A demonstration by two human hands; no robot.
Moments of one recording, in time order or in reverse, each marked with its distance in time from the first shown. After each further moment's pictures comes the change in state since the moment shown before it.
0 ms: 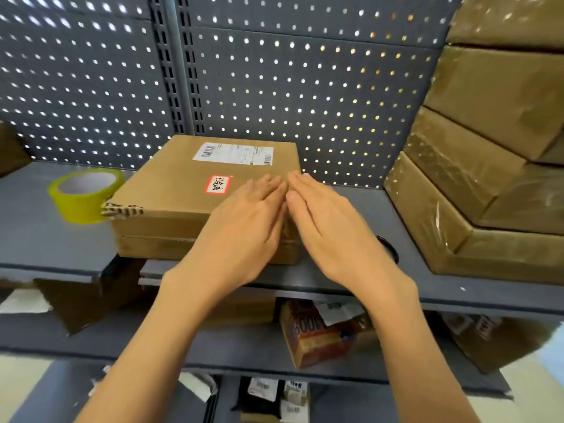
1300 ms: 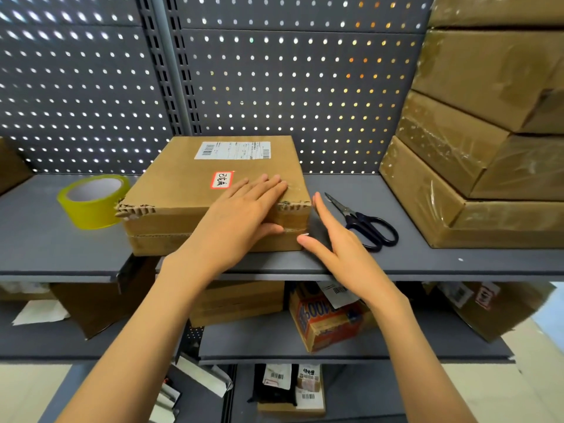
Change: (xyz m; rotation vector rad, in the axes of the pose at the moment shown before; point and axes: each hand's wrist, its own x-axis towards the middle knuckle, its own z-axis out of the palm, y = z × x) left_hand 0.002 -0.041 0.013 0.242 -0.112 0.204; right_hand -0.035 0.046 0.049 0.434 -0.074 0.182
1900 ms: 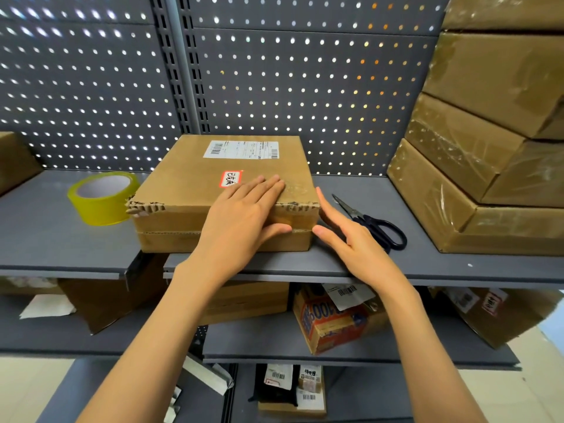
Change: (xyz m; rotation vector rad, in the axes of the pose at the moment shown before) left_hand -0.006 -0.002 0.009 0.089 0.181 -0.063; right_hand 0.012 0.009 -0.009 0.090 -0.006 -0.060
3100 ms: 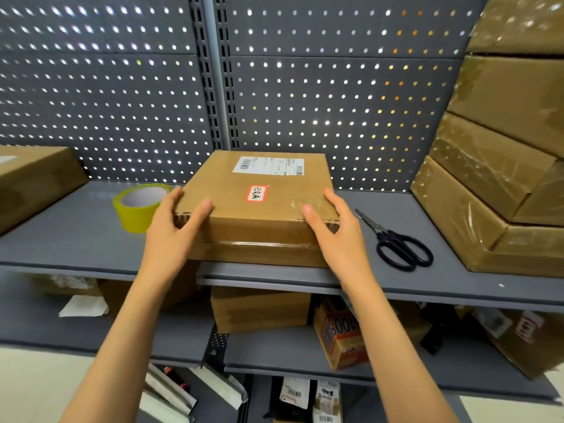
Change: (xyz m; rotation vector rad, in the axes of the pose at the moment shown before) left_hand -0.063 -0.069 -0.028 -0.774 0.233 -0.932; right_hand 0.025 -0.056 0.049 0.286 0.372 0.135
